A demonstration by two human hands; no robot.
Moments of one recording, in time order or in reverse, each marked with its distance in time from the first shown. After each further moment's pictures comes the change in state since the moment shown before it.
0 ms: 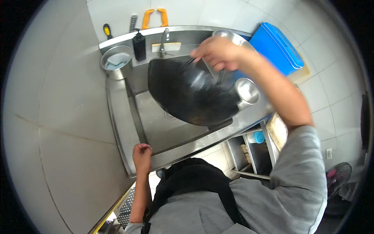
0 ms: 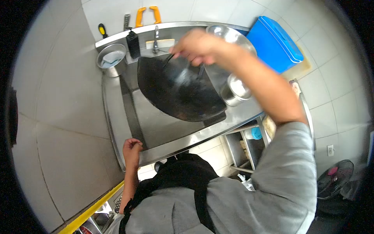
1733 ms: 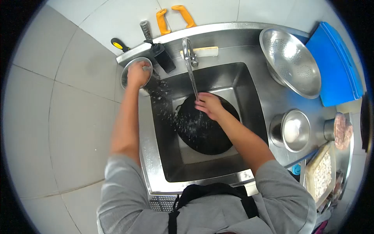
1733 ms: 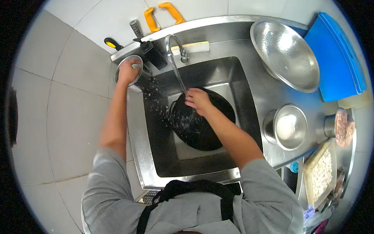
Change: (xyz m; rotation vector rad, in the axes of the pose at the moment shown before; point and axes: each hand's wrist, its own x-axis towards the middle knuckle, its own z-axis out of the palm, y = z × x) left_hand 0.408 0.195 0.084 1.465 -0.043 0.605; right_hand 0.243 0.224 0.104 1.209 -0.067 0.143
